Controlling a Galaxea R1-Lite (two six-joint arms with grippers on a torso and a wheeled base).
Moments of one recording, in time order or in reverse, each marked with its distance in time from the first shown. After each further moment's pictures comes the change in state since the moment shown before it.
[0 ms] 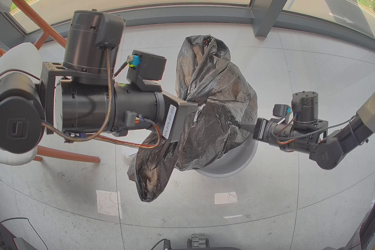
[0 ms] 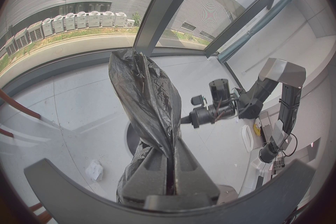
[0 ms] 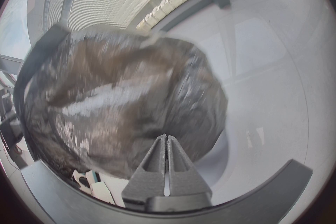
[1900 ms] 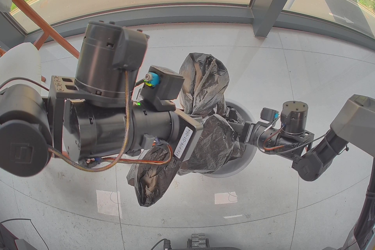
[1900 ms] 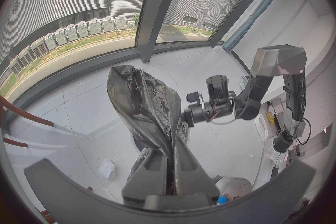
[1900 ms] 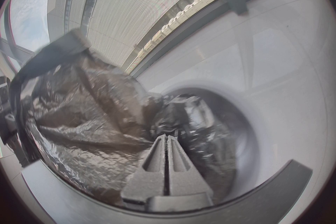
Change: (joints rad) left arm -0.105 0.009 0.035 -0.002 0.200 0.064; right arm 0.030 0.151 0.026 -0.327 0.037 -0.007
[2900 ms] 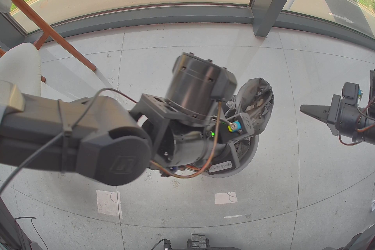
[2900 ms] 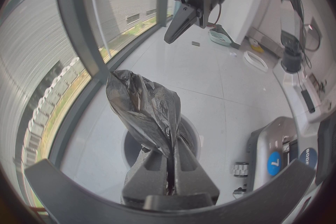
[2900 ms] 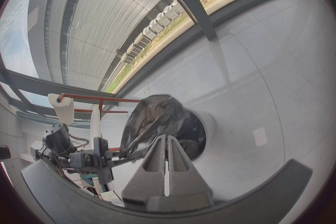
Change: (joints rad) left arm -0.079 0.297 -0.205 -0.001 -0.002 0.668; right arm -0.166 -0.794 0.130 0.809 0.080 0.037
